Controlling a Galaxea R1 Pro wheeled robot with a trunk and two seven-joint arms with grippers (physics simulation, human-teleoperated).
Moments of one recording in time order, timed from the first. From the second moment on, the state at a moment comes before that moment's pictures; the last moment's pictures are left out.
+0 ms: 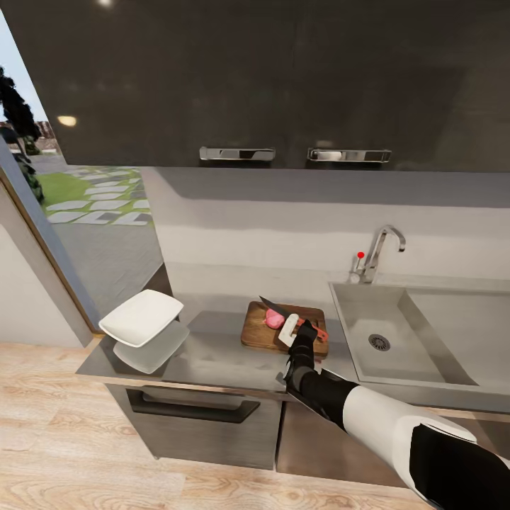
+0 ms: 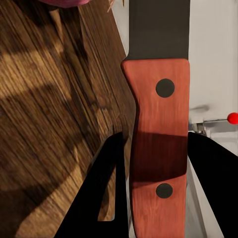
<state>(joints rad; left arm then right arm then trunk) -0.14 0.00 -0.14 0.08 0.24 -0.37 0.00 -0.96 0.04 1.27 -0.51 -0.18 0.56 -0.59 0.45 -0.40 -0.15</state>
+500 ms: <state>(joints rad) -0.14 0.00 -0.14 0.08 0.24 -0.37 0.00 -0.96 0.04 1.27 -0.49 -0.20 0.56 -0.59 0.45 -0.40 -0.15</state>
